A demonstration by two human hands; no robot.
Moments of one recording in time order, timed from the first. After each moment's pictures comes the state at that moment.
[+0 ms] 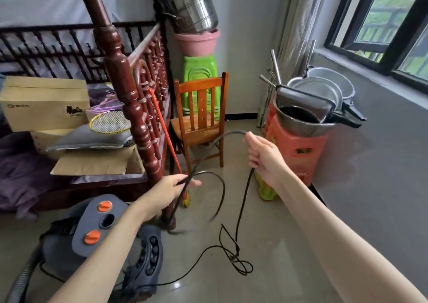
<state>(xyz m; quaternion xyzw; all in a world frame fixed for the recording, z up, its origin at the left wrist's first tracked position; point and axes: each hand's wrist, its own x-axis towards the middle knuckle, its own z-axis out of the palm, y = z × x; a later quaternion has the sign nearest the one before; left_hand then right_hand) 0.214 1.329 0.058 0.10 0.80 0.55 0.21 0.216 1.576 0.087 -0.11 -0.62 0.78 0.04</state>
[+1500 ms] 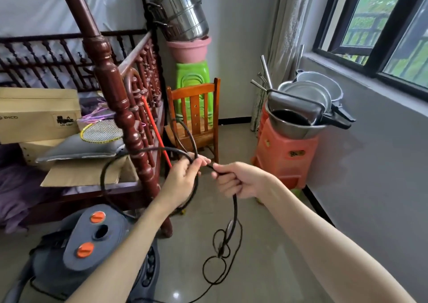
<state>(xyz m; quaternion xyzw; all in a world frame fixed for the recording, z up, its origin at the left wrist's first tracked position) 0.211 1.383 0.081 0.20 0.79 0.58 -0.01 0.217 1.557 0.090 -0.07 -0.47 0.78 -0.41</state>
